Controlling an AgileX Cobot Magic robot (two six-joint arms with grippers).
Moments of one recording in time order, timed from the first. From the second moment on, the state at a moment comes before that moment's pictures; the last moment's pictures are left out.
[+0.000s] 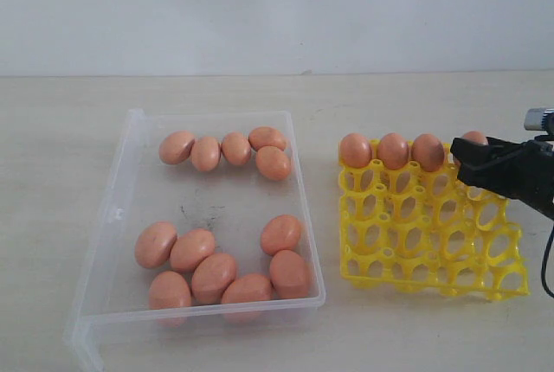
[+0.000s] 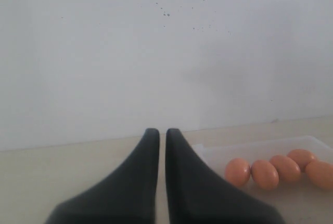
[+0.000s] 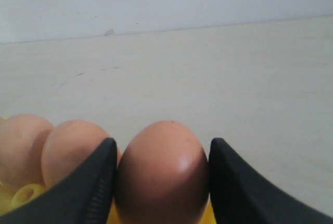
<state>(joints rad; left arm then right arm) -0.05 0.00 0.00 0.25 0.00 -0.17 -0.34 2.13 -0.64 -0.59 -1.21 0.33</state>
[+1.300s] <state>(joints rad) -0.05 0.00 0.00 0.25 0.00 -0.17 -0.34 1.67 -0.64 -0.78 -1.22 0.48</state>
